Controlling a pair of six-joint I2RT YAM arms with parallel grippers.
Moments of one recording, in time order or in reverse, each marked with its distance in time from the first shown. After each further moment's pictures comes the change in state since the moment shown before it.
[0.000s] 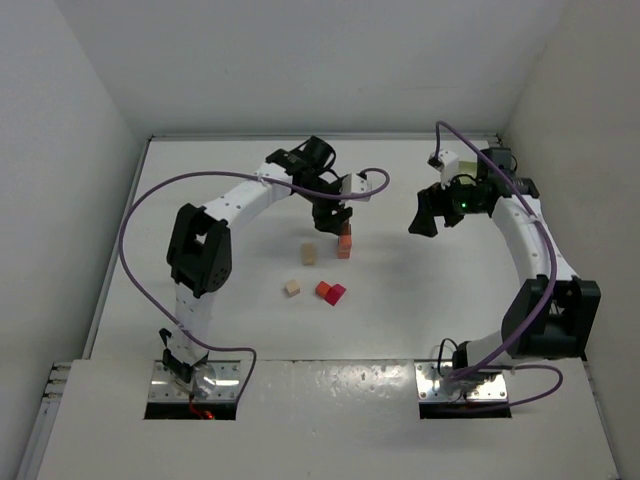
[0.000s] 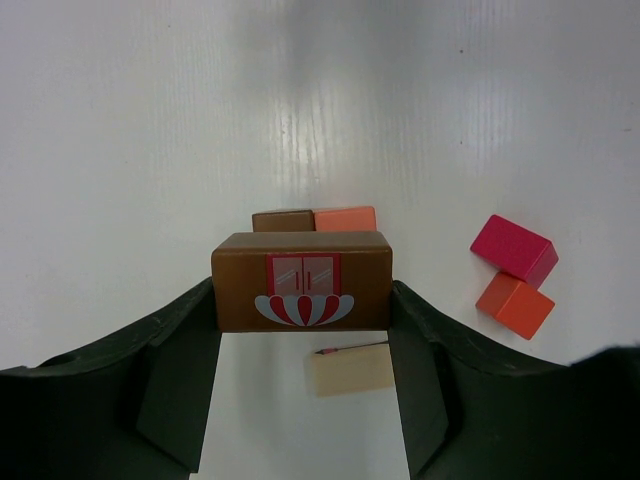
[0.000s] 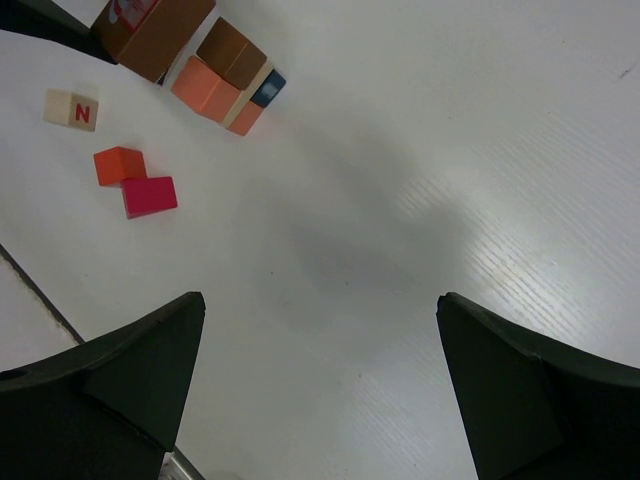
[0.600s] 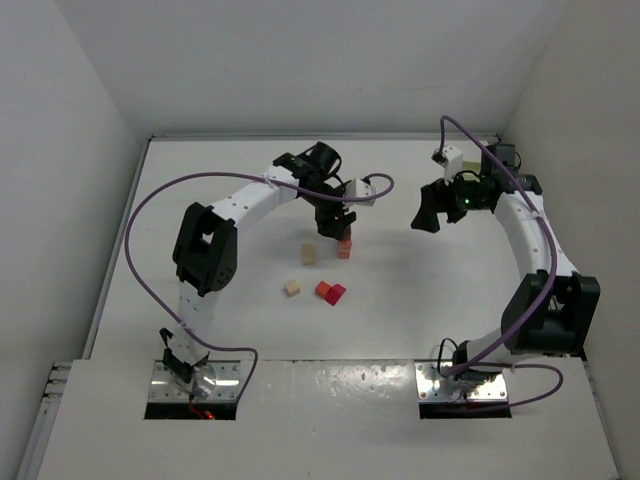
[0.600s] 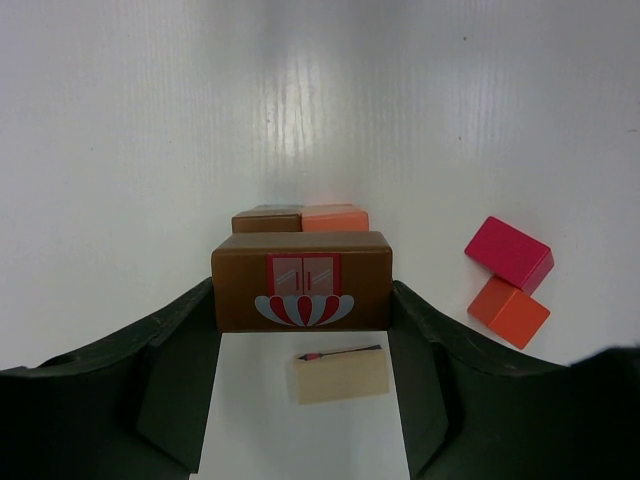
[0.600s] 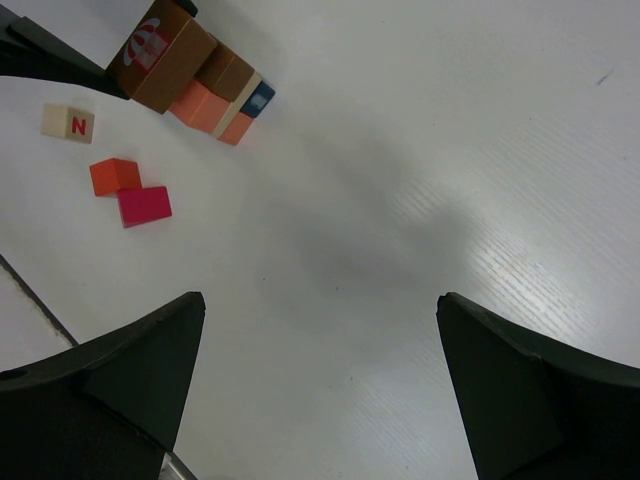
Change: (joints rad) left arm -0.027 0.039 0.008 -0.006 -0.045 -0.048; right arm -0.021 0.031 0.039 -0.005 -0.012 0.000
